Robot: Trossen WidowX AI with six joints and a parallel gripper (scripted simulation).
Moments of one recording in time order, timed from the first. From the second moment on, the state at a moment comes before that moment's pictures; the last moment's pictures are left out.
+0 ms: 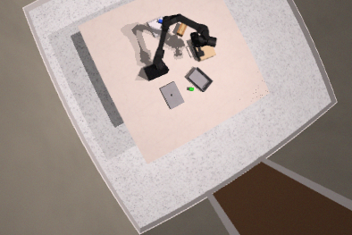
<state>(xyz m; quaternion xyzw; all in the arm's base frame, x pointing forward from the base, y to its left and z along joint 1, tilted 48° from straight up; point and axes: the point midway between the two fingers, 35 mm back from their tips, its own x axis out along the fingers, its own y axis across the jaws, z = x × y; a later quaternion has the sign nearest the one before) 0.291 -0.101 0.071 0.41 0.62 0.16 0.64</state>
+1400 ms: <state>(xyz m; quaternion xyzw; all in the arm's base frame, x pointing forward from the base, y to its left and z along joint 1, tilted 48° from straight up) 0.048 -0.229 -0.125 0.69 0.62 -0.19 0.34</state>
